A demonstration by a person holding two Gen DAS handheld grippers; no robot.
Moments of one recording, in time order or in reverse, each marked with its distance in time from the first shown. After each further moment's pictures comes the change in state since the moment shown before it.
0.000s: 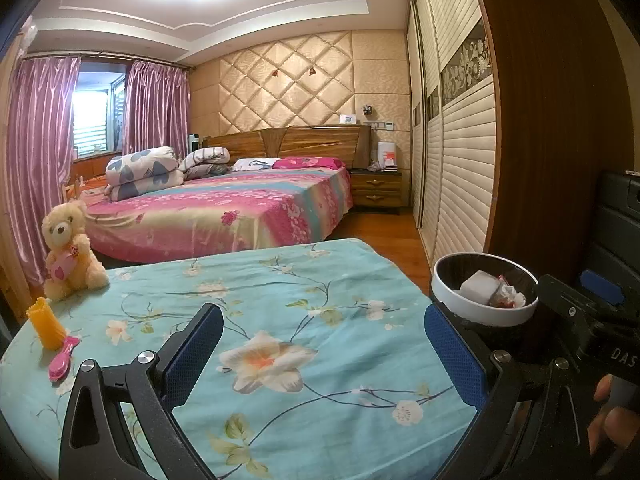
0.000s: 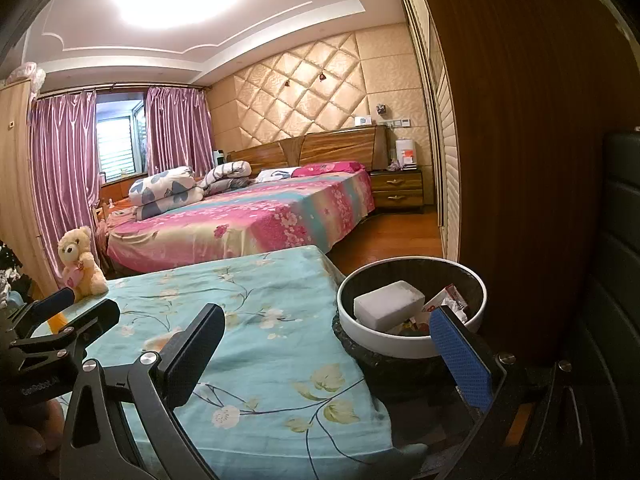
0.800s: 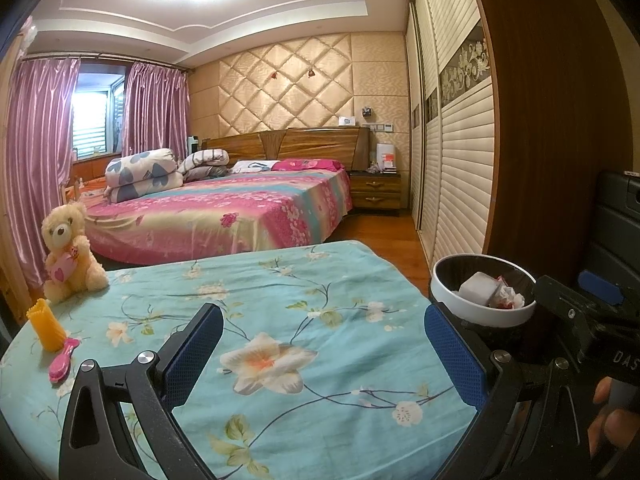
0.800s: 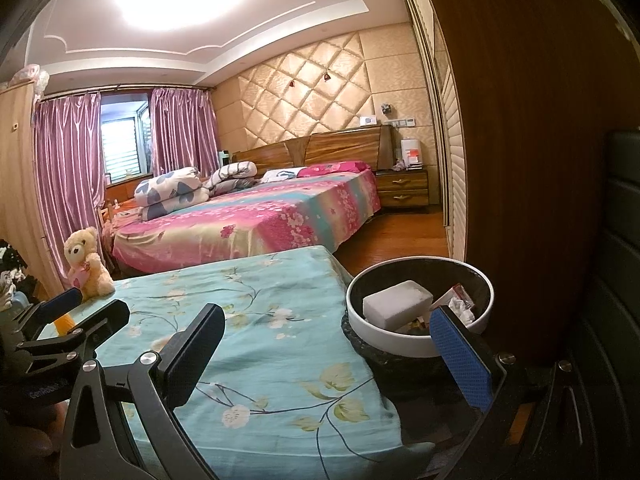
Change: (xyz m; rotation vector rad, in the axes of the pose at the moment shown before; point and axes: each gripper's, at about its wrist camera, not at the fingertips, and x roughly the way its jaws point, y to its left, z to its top) left arm -0.001 0.001 -0.001 0.005 -0.005 -0.005; right arm 0.001 0.003 -0.002 0.000 0.000 0.021
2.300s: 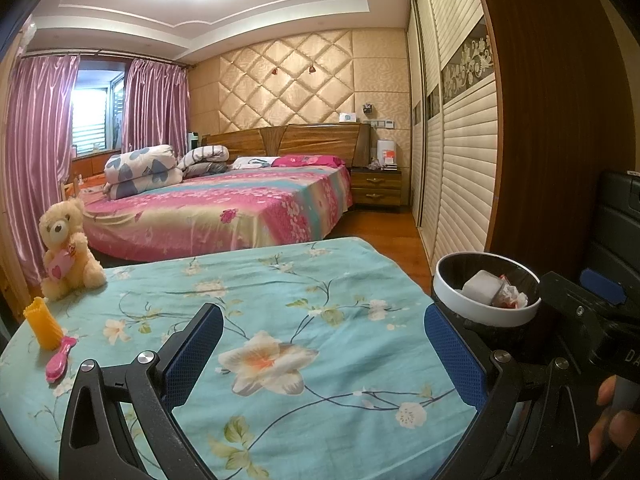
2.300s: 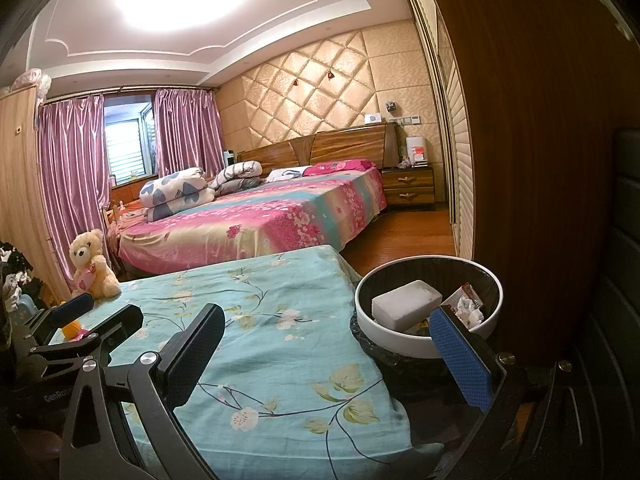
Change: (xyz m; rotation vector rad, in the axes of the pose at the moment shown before) left arm 0.009 0.003 0.001 -0.004 0.012 -0.002; right arm 0.001 0.004 0.002 0.007 0.002 0.018
